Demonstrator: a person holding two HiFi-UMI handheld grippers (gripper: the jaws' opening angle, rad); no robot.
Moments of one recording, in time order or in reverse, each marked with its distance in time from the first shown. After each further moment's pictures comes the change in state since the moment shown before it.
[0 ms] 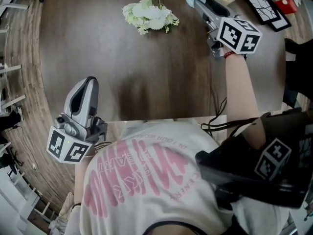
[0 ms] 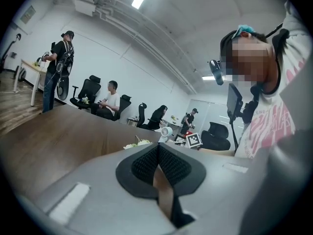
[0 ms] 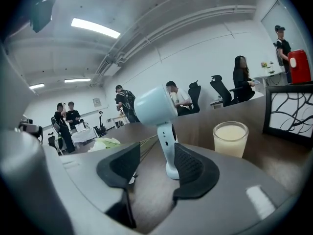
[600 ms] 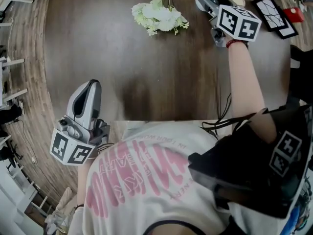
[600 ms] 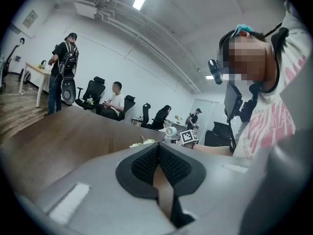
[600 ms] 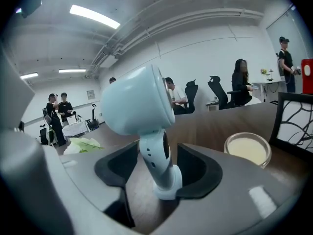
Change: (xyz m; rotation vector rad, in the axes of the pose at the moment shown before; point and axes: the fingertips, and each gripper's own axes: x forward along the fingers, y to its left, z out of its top) left arm -0.011 0.010 0.000 -0.003 -0.001 0.050; right arm 0.048 -0.023 0.011 -0.058 0.054 -0.088
